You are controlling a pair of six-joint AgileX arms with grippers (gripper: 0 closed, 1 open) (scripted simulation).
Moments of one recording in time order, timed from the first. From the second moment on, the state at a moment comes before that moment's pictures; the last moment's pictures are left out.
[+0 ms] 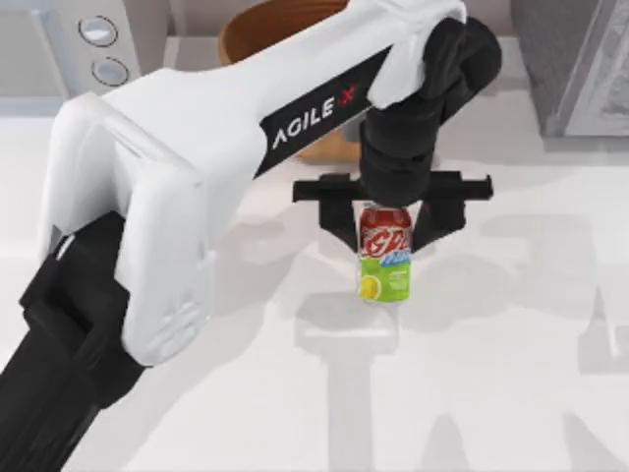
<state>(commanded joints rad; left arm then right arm) -0.77 2.55 2.40 -1.42 0.01 -0.74 0.00 0.00 0.00 0.00 0.00 0.00</state>
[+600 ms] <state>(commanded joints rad) -0.77 2.55 2.40 -1.42 0.01 -0.74 0.00 0.00 0.00 0.00 0.00 0.00</state>
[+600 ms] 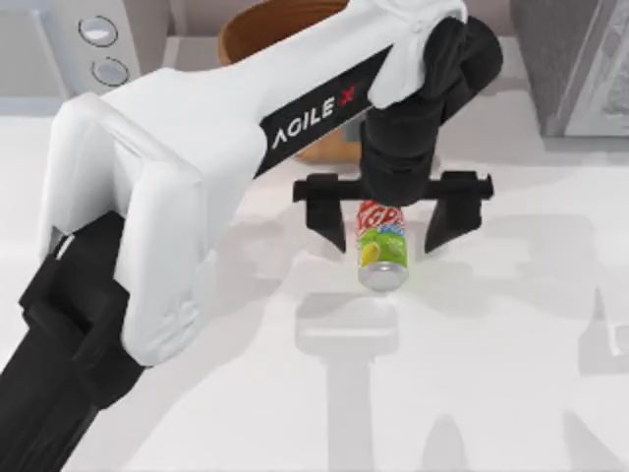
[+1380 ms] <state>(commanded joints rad) -0.77 2.60 2.56 -1.54 0.01 -0.74 0.00 0.00 0.00 0.00 0.00 0.00</state>
